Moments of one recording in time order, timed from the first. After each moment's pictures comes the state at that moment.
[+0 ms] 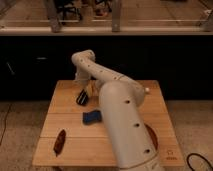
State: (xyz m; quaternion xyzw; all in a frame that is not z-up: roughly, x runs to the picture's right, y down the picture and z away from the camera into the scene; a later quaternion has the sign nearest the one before) arm -0.149 0.002 0.947 -0.29 -0.22 -0.35 0.86
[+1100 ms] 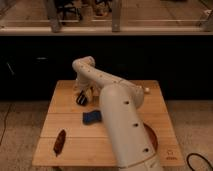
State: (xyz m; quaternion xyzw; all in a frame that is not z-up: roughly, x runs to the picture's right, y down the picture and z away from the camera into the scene) arm -0.153 0.033 0.969 -0.29 -0.23 -0.36 0.86
